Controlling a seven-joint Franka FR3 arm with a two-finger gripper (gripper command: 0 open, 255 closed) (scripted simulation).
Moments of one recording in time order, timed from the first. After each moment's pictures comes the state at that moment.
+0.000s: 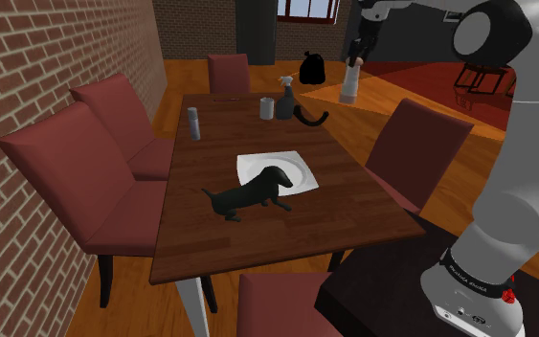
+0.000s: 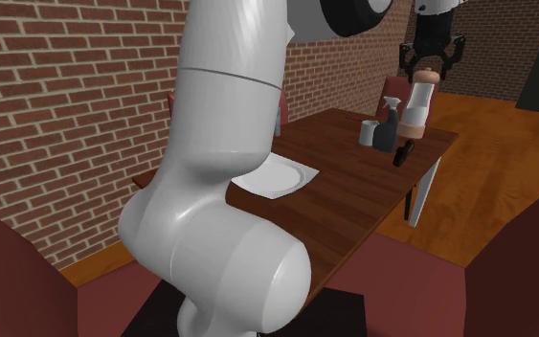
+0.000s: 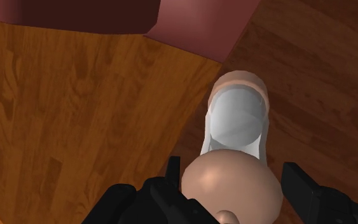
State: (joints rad) arm -0.30 0.34 -0.28 -1.26 0.05 1.85 -0.50
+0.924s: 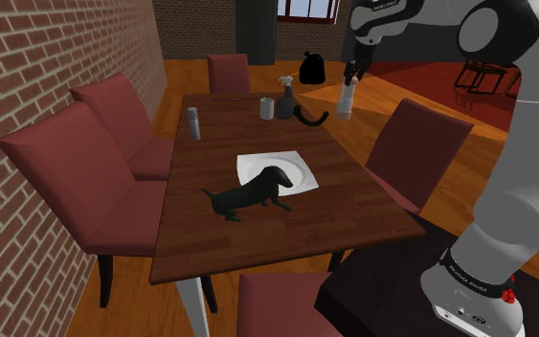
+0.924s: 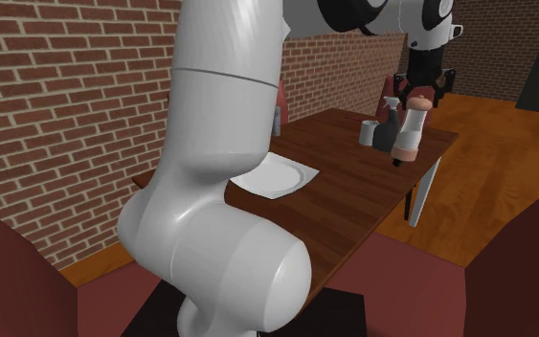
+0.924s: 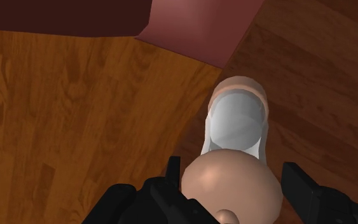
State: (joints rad) arm -0.29 0.31 -0.28 -1.49 0.04 2.05 -0.49
